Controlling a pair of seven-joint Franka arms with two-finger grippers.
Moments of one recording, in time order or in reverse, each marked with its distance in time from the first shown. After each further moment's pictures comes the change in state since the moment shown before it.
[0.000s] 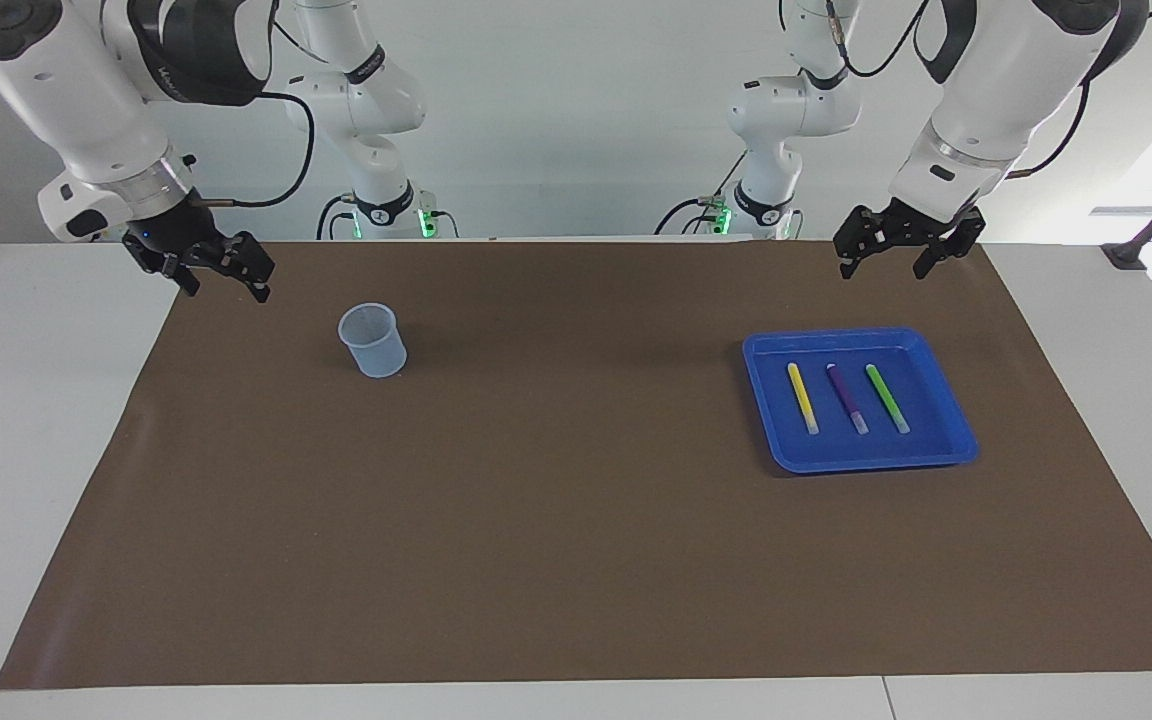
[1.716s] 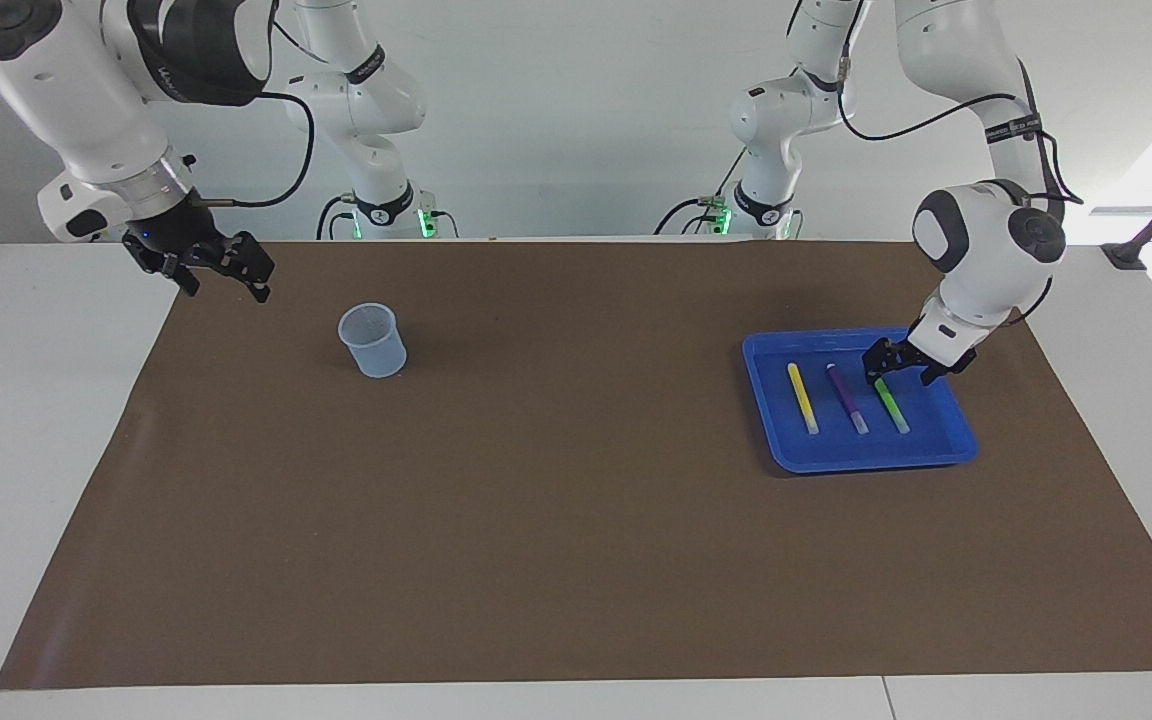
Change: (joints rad) left arm 0.265 0.109 0.010 -0.605 0.001 0.718 0.289; right arm 0.000 0.000 0.000 0.000 0.000 0.000 0.000
